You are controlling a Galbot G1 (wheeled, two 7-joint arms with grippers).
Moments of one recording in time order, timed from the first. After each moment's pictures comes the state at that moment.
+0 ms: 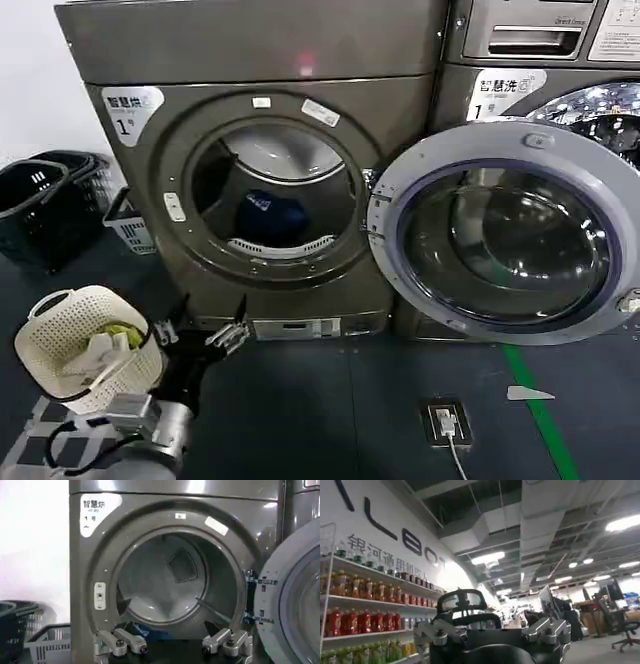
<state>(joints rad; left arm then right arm) 1.50 -1.48 -0.53 -2.47 -0.07 0.47 -0.05 -1.73 0.83 2.48 1.70 0.86 -0.50 0.14</state>
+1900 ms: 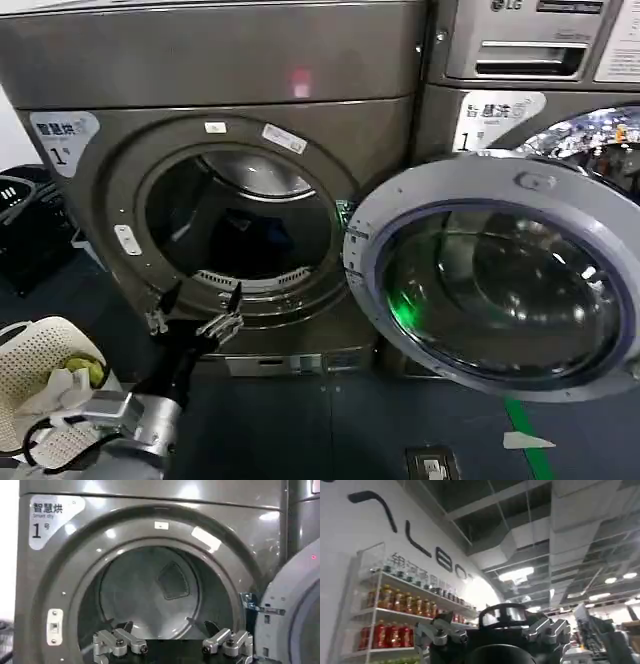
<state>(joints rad) 1.47 -1.47 -0.58 -2.53 -0.12 0.49 -0.03 -1.75 0.87 2.49 1.81 0.93 -0.43 0.05</state>
